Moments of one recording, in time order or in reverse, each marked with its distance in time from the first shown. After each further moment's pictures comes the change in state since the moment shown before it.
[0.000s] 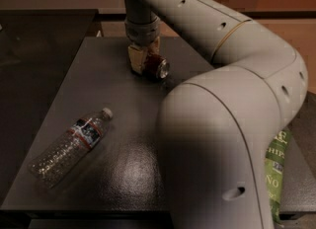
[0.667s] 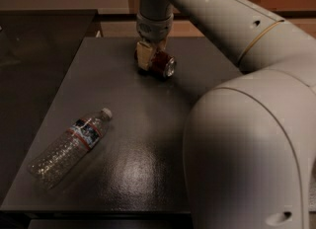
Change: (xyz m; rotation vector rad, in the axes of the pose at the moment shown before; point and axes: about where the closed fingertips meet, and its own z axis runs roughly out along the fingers) arm 0.017 -0.002 -0.017 -0.042 -0.108 -0.025
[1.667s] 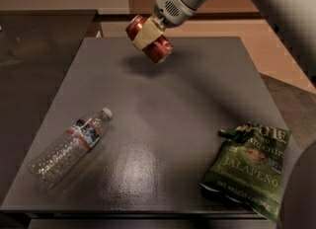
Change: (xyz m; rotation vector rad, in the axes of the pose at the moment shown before) arm -0.009 0.035 -0.093 -0.151 -0.560 -0.184
